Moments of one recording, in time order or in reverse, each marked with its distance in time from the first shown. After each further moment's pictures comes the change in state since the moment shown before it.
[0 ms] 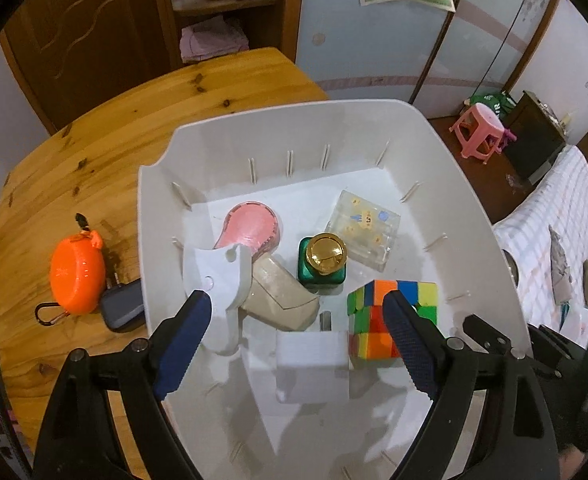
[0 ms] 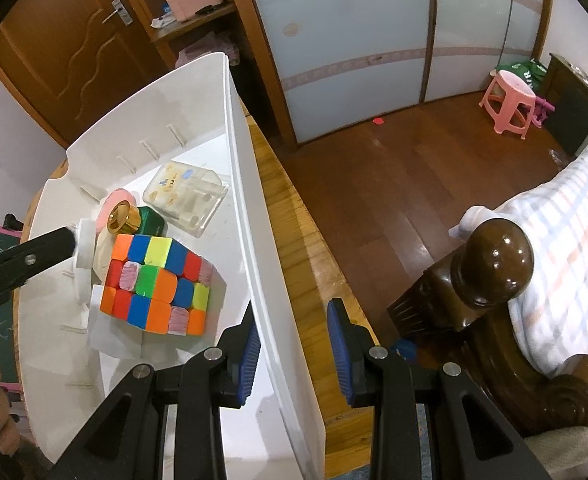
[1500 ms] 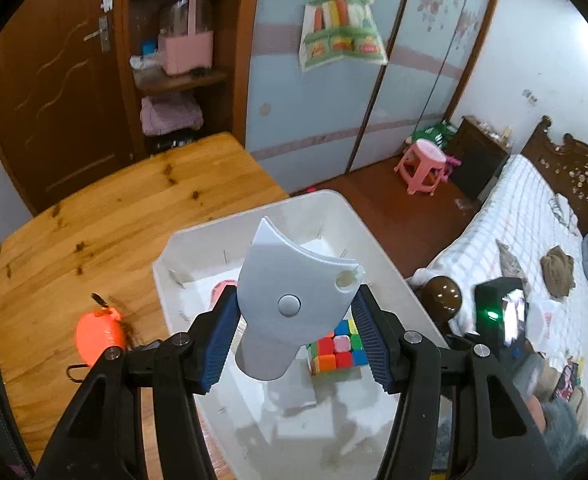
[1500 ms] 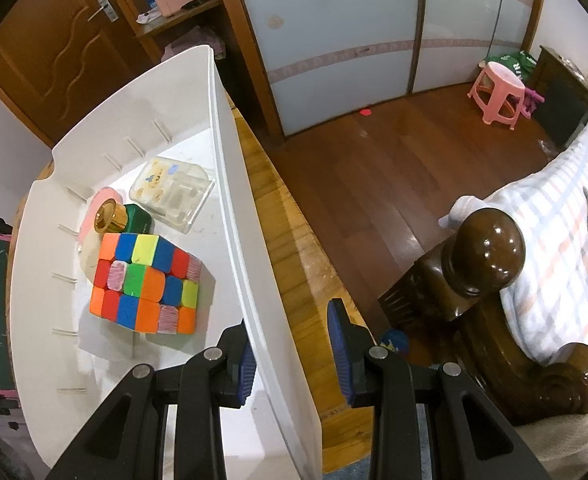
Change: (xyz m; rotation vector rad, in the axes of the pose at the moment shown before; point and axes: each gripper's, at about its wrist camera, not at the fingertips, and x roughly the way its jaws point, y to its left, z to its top) left arm -0.066 -0.002 0.029 0.113 -0.184 -0.142; right arm 0.004 -0.002 0.000 0.027 0.030 -0.032
